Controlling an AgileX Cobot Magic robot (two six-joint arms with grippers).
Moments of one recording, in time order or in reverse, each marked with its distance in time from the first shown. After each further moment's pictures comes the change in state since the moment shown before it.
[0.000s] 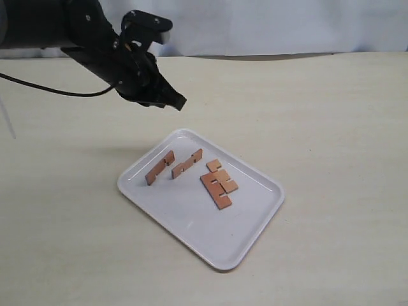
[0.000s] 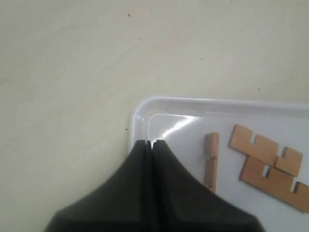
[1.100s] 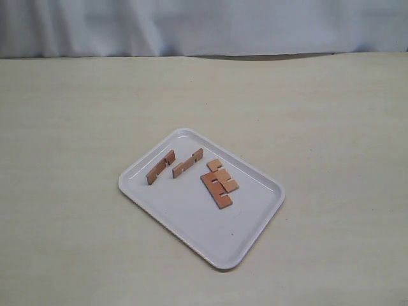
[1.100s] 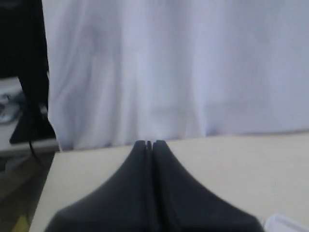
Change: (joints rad) left arm 0.393 -1.381 0.597 0.328 -0.088 -0.352; right arm 0.000 0.000 0.000 0.000 0.000 0.000
